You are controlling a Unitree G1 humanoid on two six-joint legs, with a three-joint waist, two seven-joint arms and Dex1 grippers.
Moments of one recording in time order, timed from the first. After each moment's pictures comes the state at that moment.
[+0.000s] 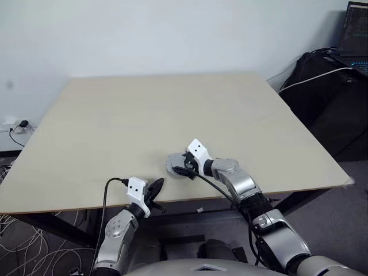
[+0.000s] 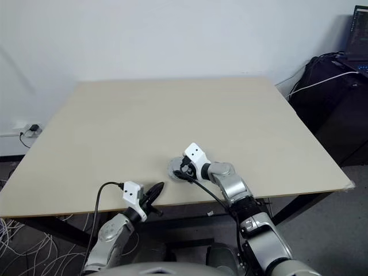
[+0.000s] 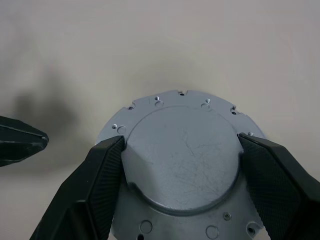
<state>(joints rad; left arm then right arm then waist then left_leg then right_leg) 0.21 0.09 -0.11 0.16 -0.21 -0.12 -0.53 -0.44 -0.17 0.31 0.40 0.02 0.37 0.68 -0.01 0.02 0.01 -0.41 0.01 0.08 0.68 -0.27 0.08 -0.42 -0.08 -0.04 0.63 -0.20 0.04</state>
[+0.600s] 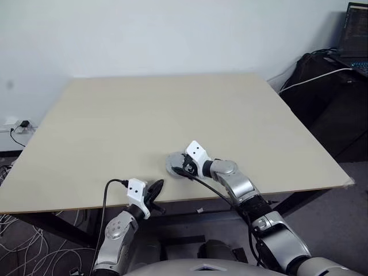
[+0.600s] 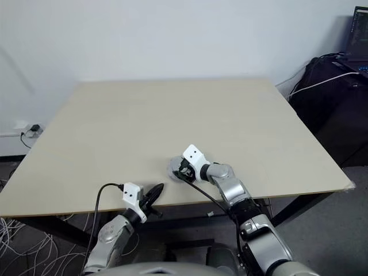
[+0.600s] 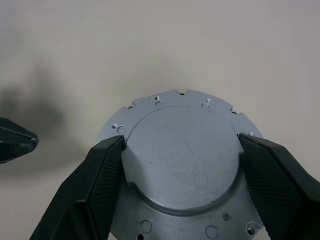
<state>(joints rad) 0.22 0.09 -0.11 0.16 -0.21 -0.12 -0.53 -0.44 -0.17 0.32 0.41 -0.01 0.33 0.66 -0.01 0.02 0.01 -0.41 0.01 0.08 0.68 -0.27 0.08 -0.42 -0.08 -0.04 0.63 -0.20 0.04</state>
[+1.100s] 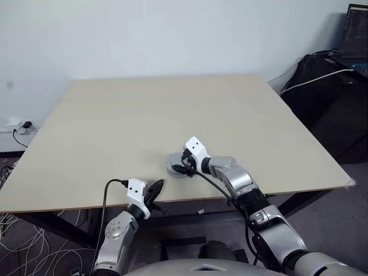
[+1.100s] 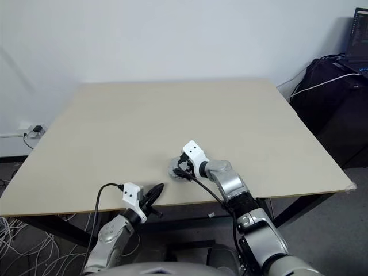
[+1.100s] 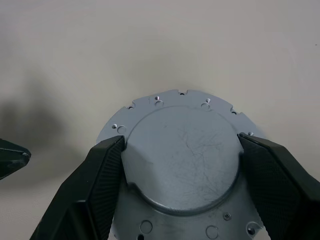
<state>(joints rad) 0.22 0.09 -0.11 0.16 -0.21 -0.12 -0.53 -0.48 -0.15 0.30 0.40 0.02 0.50 0.64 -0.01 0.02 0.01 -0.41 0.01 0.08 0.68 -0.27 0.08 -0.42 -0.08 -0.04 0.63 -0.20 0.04</state>
